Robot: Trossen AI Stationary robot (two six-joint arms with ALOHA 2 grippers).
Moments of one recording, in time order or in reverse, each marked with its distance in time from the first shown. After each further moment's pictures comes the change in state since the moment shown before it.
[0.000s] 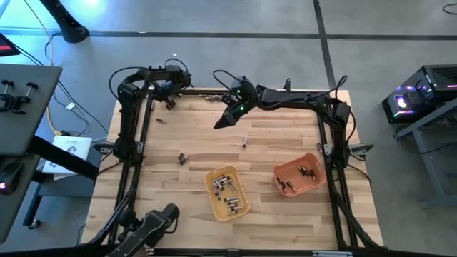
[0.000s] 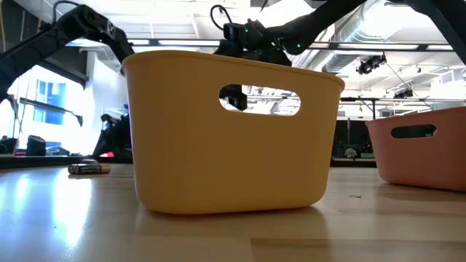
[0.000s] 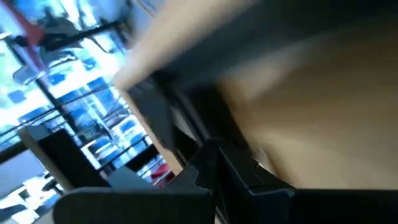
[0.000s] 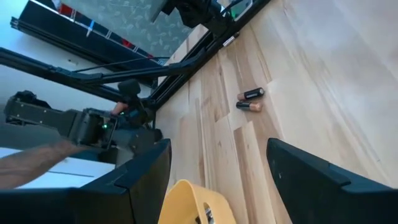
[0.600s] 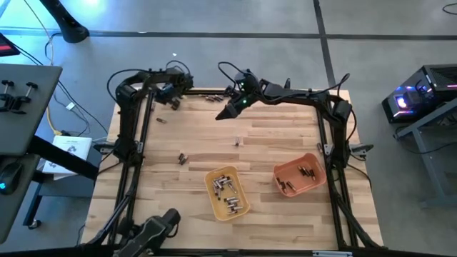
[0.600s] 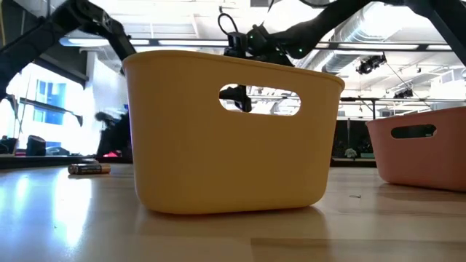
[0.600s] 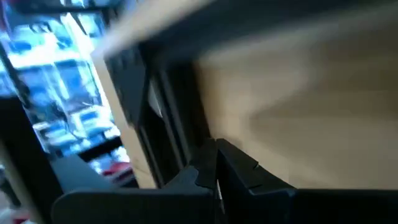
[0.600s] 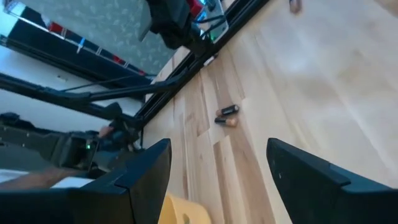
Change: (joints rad) left arm -0.037 -0.057 -0.069 0.053 0.065 -0.247; right arm -0.068 0.000 0.000 0.005 0.012 -0.016
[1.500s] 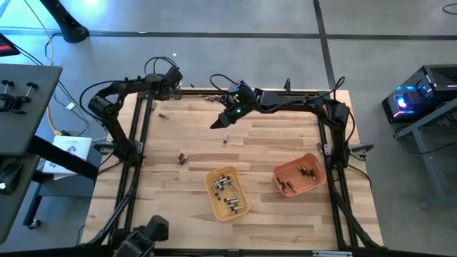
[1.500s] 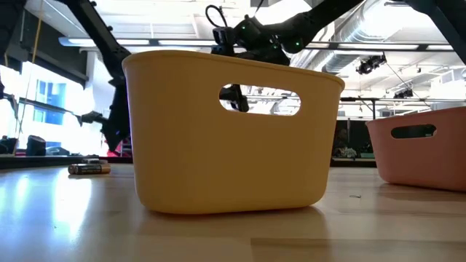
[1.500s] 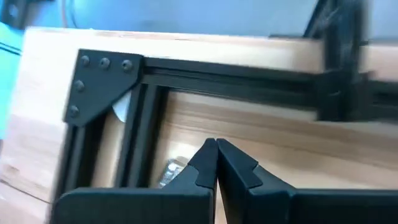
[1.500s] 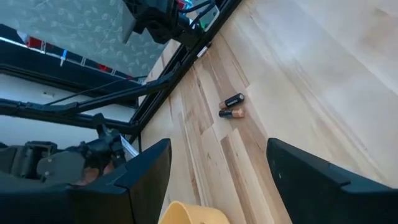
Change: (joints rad) left arm 0.021 -0.385 -0.335 0.545 0.194 -0.180; right arm 0.105 0.006 0.000 0.000 0.144 0.155
